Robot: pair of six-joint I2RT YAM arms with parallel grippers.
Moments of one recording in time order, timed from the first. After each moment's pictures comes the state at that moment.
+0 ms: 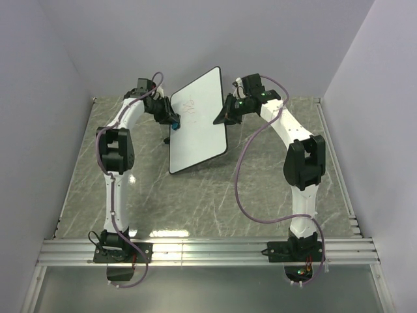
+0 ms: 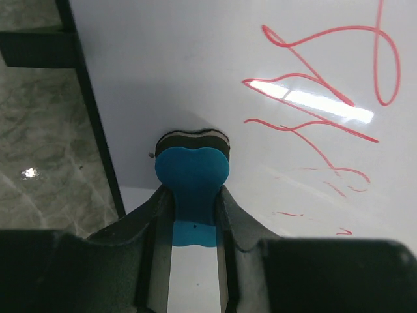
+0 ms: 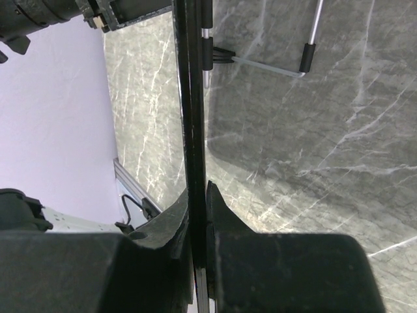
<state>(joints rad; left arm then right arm) -0.10 2.42 2.16 -0.73 0.58 -0.38 0.33 2.10 1.94 -0.73 -0.63 0.59</state>
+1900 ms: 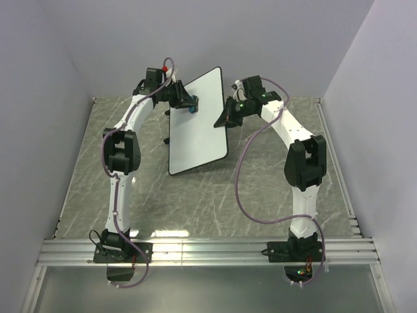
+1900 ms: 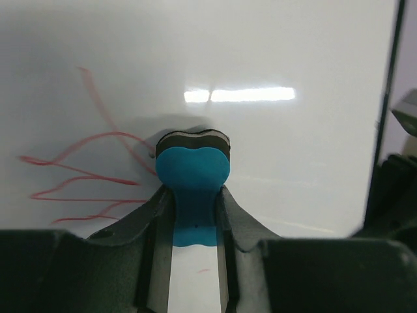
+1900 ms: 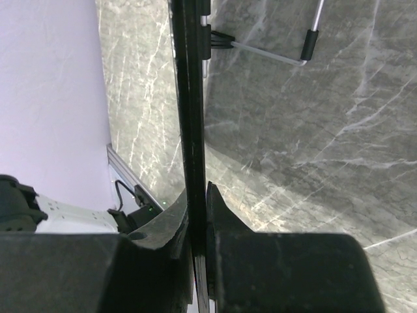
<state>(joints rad) -0.18 2.44 2.28 -0.49 0.80 -0.52 0.33 2.09 1.92 -0.75 -0.66 0.53</state>
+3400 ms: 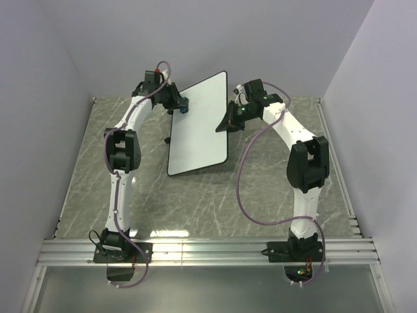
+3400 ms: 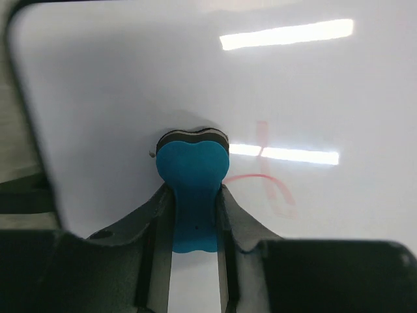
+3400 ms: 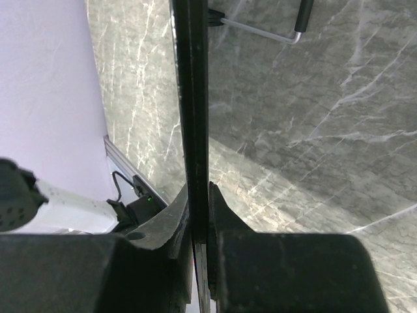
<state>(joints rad) -0.19 2.49 2.34 -0.52 0.53 -0.47 0.32 2.05 1.84 -0.78 -0.66 0.52</state>
